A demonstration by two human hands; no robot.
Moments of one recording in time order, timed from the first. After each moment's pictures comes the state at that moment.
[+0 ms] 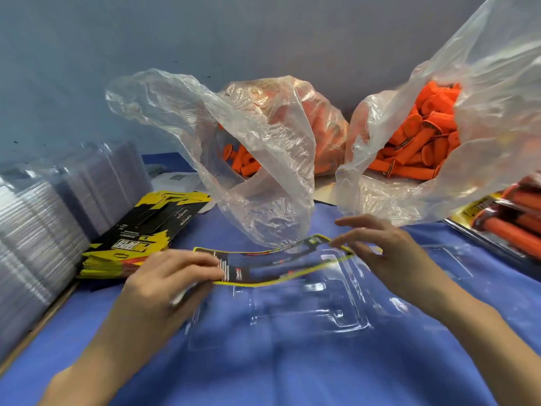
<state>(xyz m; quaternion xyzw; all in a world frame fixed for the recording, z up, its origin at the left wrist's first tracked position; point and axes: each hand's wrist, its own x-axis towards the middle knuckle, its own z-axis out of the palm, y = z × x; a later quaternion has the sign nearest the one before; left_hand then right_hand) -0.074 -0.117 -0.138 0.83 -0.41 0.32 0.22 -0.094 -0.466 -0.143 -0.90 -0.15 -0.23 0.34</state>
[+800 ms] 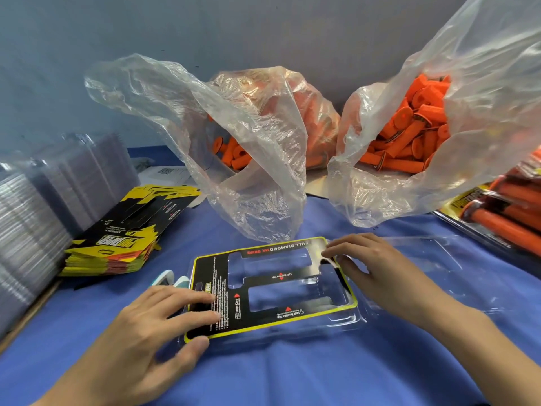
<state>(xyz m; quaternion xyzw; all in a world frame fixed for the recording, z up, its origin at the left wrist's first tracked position) -0.095 -0.097 -0.166 0.86 -0.44 0.18 0.17 -0.108 -0.467 -0.167 -0.94 -0.16 -0.18 0.23</state>
